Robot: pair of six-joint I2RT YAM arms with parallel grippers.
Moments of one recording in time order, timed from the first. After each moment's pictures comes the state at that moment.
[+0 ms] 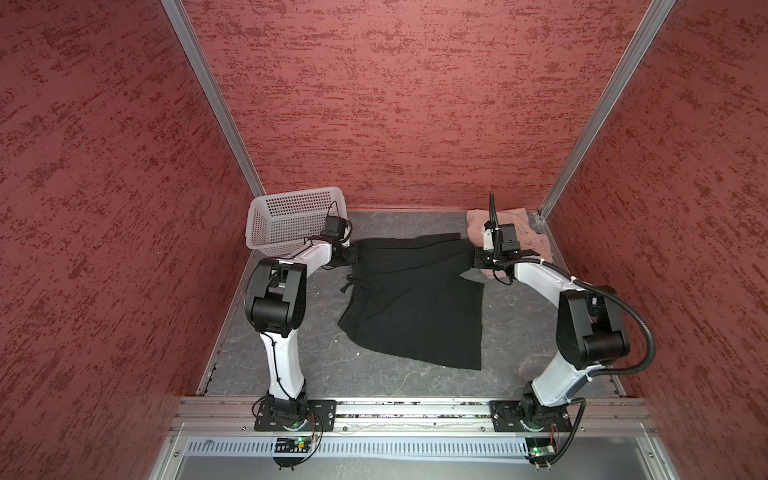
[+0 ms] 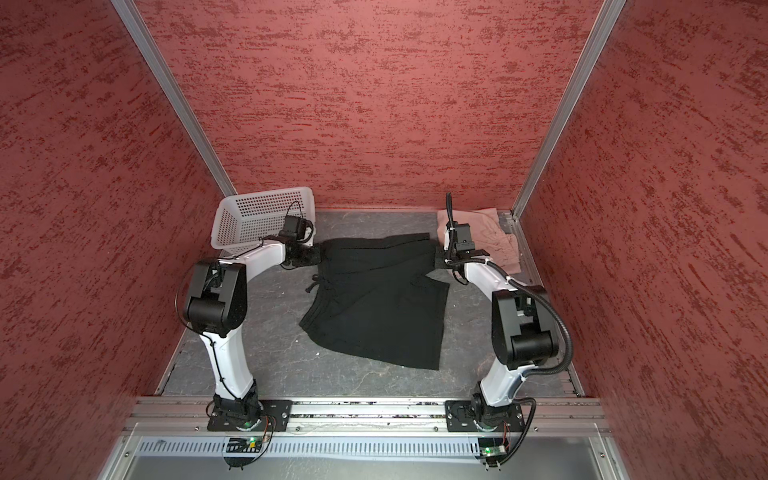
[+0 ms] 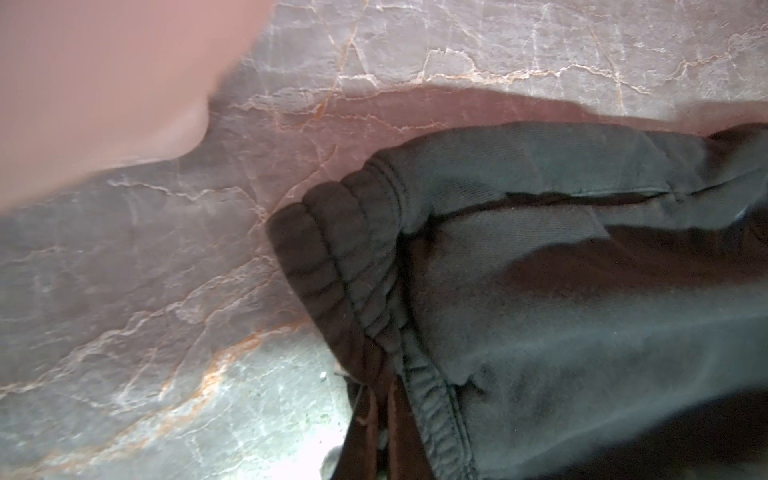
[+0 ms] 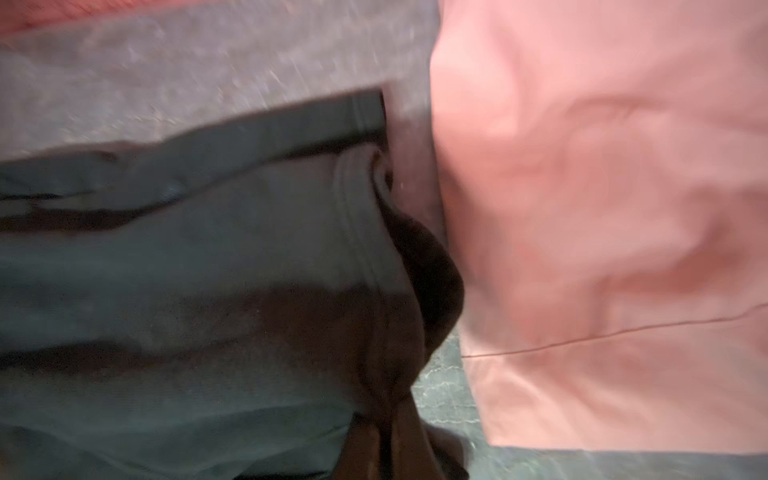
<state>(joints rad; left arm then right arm) -0.16 1.99 1.39 -0.42 0.16 -0.26 0.12 1.67 1.16 -0.29 -0.09 0.19</state>
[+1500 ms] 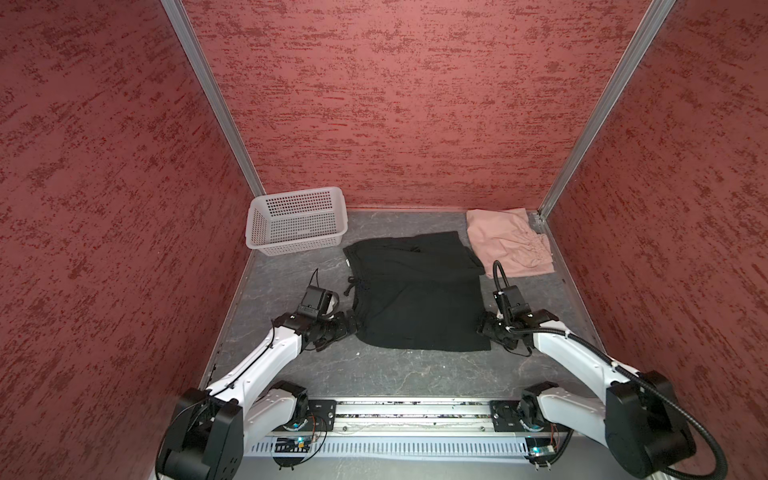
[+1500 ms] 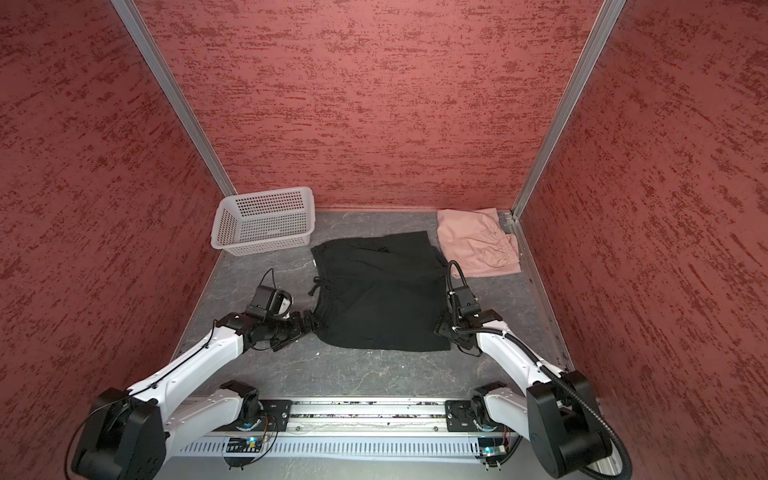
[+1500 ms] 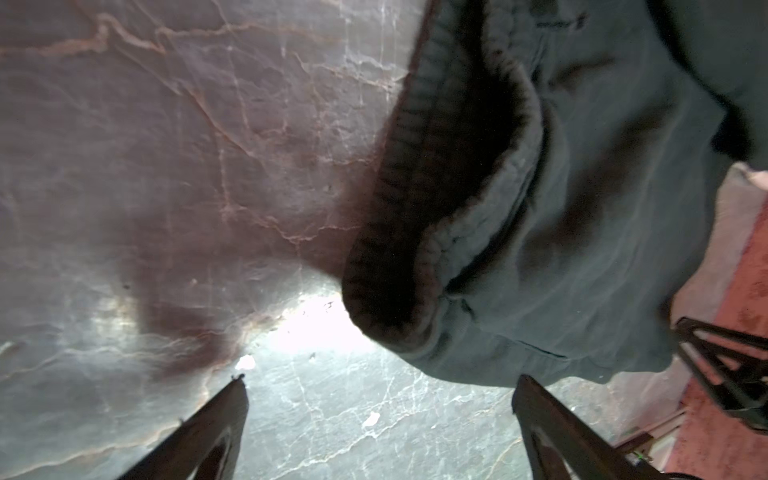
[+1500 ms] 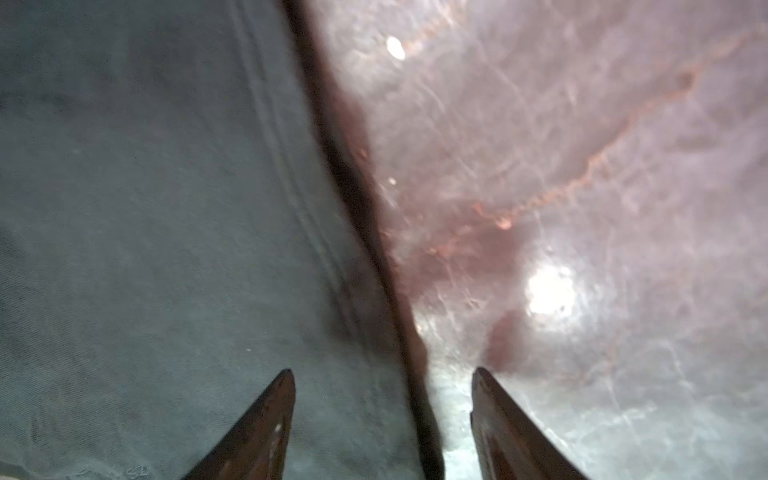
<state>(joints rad) -0.29 1.04 0.50 -0.55 0.30 -0.72 0.28 1.13 0.50 -0.58 -0.07 0.75</state>
